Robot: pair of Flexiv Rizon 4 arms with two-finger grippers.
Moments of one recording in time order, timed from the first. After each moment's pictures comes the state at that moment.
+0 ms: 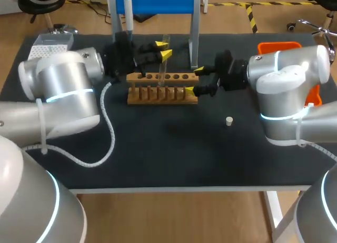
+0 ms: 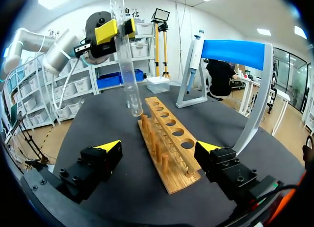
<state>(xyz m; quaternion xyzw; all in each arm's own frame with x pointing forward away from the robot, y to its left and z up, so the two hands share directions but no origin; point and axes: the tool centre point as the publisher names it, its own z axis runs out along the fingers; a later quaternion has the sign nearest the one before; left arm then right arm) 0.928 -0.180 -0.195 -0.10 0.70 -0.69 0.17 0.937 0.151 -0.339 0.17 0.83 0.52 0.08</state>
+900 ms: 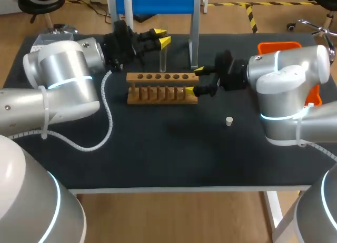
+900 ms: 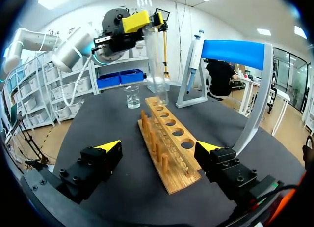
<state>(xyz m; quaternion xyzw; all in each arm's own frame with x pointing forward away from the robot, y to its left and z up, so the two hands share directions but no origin) 0.973 -0.182 -0.183 -0.06 0.68 -0.71 0.17 0.937 0.151 -0.339 0.17 0.83 0.52 0.08</state>
